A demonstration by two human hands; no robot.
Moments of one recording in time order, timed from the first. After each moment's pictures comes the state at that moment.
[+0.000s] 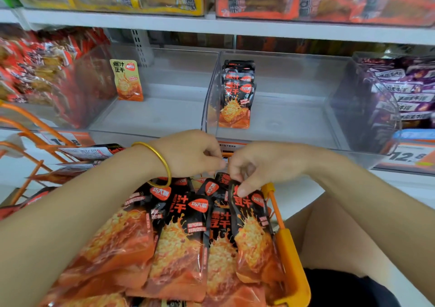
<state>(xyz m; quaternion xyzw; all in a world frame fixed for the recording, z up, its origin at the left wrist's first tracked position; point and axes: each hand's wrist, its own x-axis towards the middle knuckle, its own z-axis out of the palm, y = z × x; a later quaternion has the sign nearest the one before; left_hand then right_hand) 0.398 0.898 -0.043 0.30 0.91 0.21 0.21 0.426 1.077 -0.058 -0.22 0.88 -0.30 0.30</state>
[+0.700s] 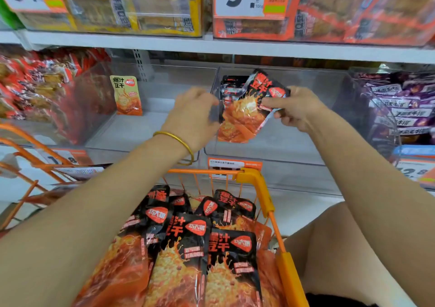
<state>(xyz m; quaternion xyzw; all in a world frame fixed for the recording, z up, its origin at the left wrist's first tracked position) 0.340 0.923 -0.037 0.23 0.95 0.19 -0.09 0.330 1.144 -0.048 0.16 0.76 -0.62 -0.04</state>
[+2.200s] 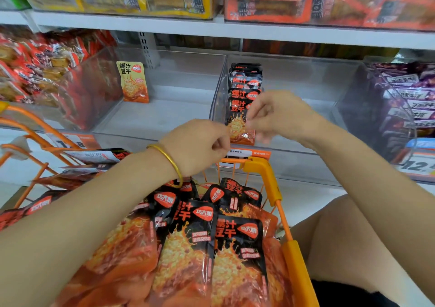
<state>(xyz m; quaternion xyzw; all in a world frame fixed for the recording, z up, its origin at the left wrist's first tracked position) 0.385 0.902 -0.047 0.35 0.92 0.16 0.00 0.381 1.088 -0.040 -0.04 0.88 -0.47 0.04</state>
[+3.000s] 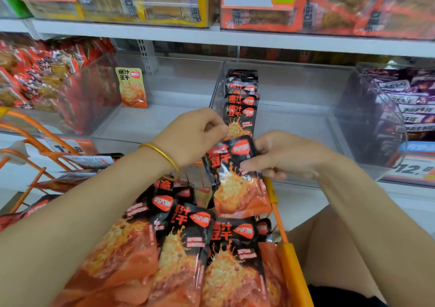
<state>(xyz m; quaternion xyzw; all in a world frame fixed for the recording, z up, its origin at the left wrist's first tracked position) 0.380 0.906 -0.041 0.25 0.90 0.36 0.01 0.418 1.091 -0.055 -0.03 0.84 -0.48 0.25</state>
